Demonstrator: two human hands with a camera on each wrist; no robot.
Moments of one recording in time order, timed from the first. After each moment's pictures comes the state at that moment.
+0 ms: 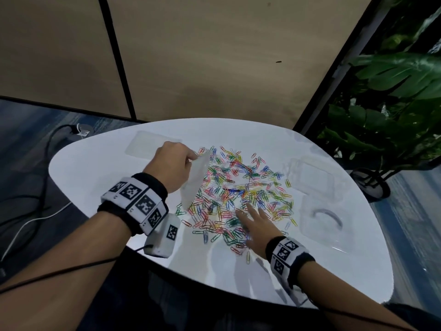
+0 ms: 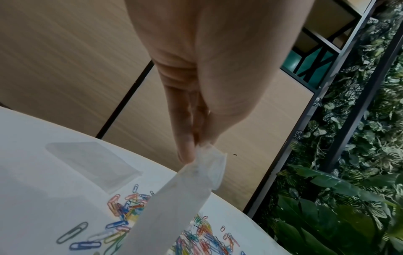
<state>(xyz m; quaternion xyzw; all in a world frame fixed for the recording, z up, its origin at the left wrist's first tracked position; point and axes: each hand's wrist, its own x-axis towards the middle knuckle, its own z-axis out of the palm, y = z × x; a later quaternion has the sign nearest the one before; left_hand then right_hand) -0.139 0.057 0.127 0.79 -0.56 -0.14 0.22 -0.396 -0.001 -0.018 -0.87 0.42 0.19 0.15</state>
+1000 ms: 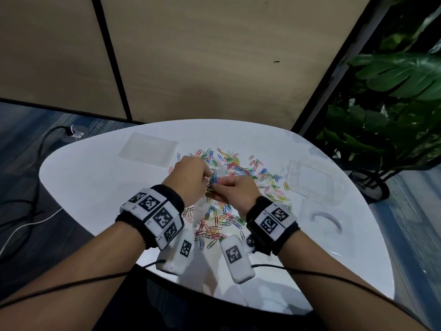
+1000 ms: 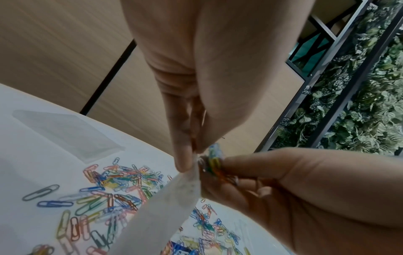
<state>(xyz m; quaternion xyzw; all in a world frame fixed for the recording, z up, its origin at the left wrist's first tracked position) -0.173 0.037 0.113 0.77 -0.57 -0.21 0.21 -0.304 -0.018 0.075 -0.52 0.49 -0.23 0.66</state>
